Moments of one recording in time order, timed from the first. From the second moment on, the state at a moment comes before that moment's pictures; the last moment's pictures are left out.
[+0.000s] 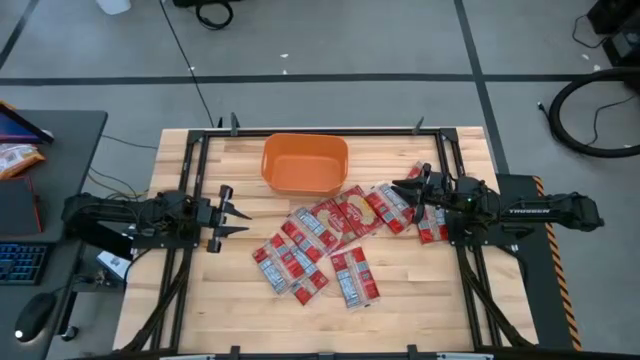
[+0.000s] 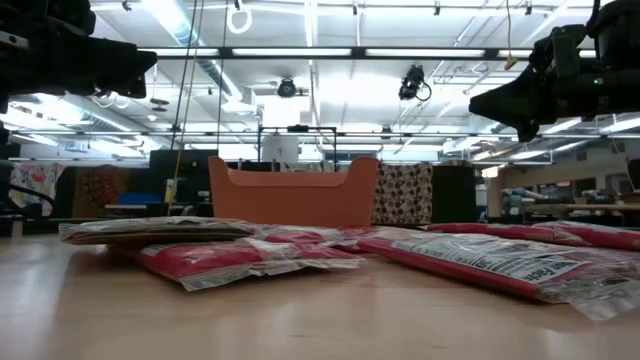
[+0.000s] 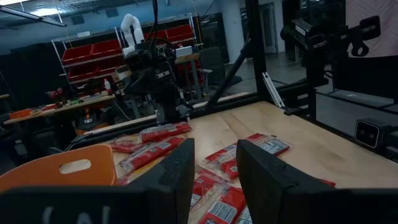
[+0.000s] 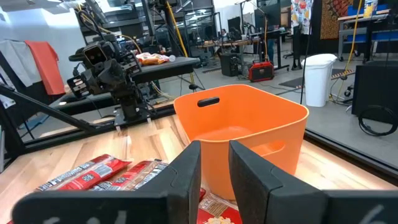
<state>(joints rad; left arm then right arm) -0.05 0.18 0.01 0.26 0.10 0.19 -0.18 0.36 0.01 0.39 0.14 0.15</state>
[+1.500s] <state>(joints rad) -0.09 0.47 0.13 0.22 0.13 -0.35 -0.18 0.36 0.01 0.54 0.07 0.34</state>
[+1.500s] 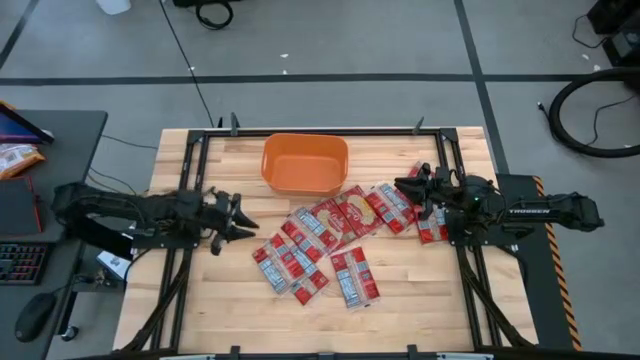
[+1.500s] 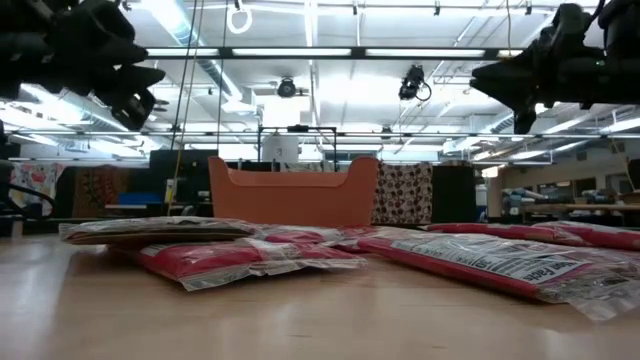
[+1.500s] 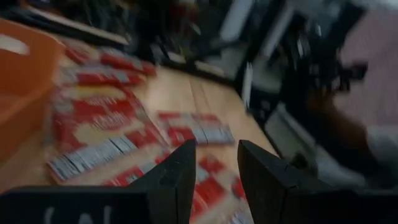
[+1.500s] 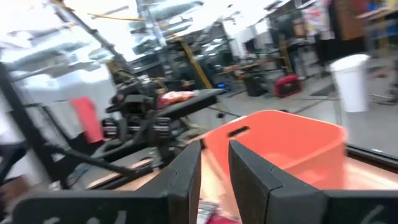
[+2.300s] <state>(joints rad) -0.63 1.32 0.73 -0.38 -0.51 -0.07 -0.15 0.45 0.01 0.72 0.02 0.04</state>
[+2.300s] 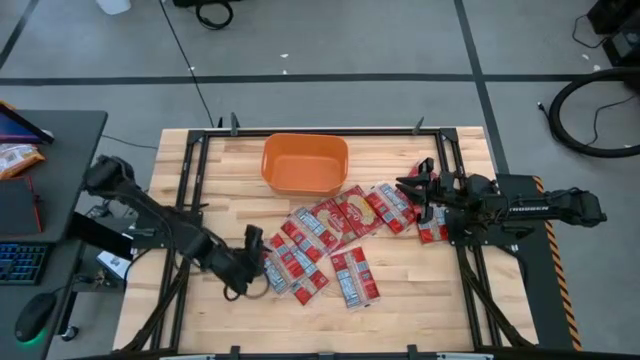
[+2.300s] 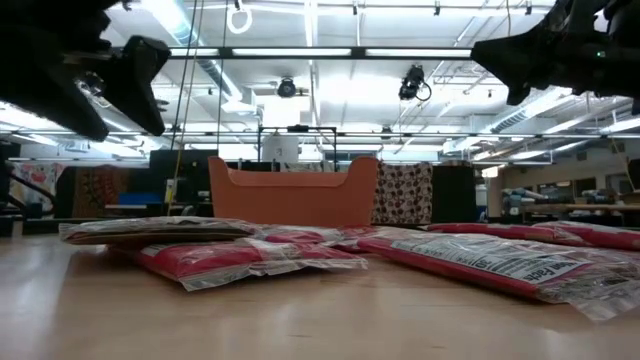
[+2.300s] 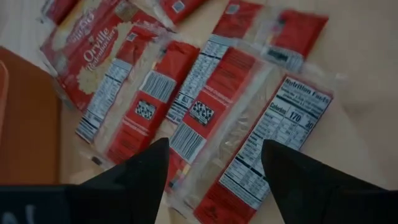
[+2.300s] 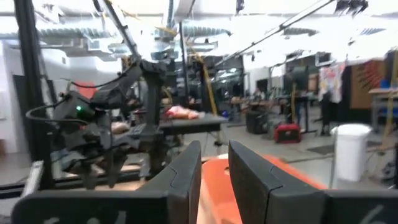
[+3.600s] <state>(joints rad) -0.77 1.84 0.94 -0.59 -0.76 -0.05 -0.03 0.57 0.01 0.88 0.14 0.00</state>
